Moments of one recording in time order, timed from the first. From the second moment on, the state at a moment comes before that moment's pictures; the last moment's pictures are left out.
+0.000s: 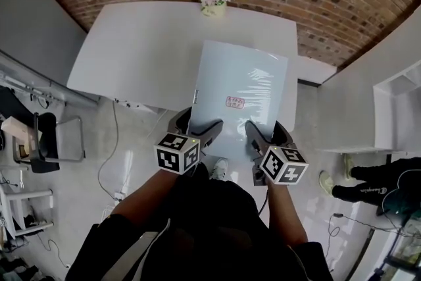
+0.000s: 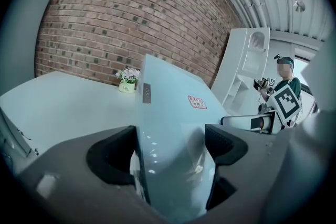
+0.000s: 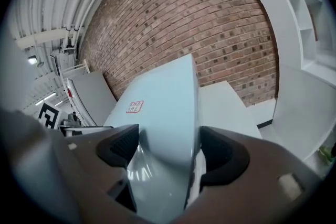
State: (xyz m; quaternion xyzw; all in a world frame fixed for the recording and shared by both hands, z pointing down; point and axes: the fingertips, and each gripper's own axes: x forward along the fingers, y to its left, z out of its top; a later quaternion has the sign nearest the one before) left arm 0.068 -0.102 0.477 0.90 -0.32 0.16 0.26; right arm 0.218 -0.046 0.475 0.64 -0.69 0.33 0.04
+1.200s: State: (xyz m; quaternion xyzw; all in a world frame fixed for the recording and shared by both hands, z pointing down) left arm 0.181 -0.264 0.592 0.86 -0.27 0.24 0.35; right arm 0.329 -0.202 0.585 0.63 -0.62 0.45 0.12
